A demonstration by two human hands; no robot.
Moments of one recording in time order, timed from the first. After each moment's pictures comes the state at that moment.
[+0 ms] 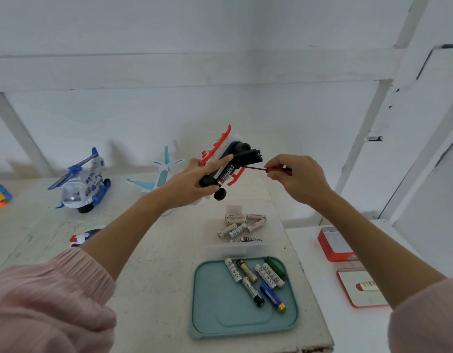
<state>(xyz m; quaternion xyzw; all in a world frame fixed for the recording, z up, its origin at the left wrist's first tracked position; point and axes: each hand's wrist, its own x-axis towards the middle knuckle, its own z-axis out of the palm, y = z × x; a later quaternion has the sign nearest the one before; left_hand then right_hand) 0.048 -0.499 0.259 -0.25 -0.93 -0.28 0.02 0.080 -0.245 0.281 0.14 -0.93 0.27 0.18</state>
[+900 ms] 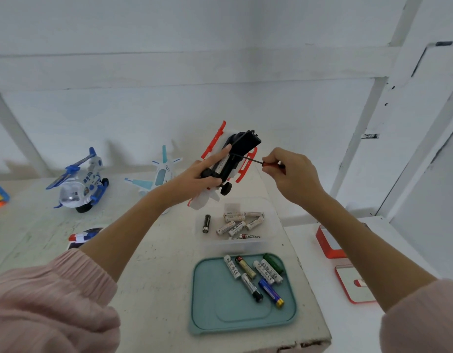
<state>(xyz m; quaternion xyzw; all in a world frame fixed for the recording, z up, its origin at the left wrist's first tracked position) 0.057 -0.486 0.267 -0.24 -0.85 -0.46 -0.07 0.086 -0.255 0.276 0.15 -0.91 0.30 0.25</state>
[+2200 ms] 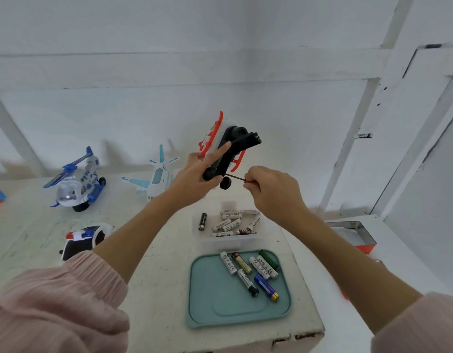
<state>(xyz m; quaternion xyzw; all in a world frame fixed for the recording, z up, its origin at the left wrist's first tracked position) 0.062 -0.473 0.258 -0.23 -0.90 -0.34 0.12 0.115 -0.284 0.262 0.19 -0.93 0.18 0.27</state>
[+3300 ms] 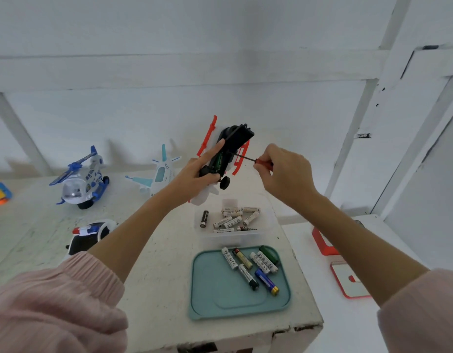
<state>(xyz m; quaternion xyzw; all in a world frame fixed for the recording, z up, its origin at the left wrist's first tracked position) 0.073 -0.478 0.261 -0.24 -0.83 -0.50 0.02 0.105 -0.268 0.277 0.17 -0.90 0.20 0.35</state>
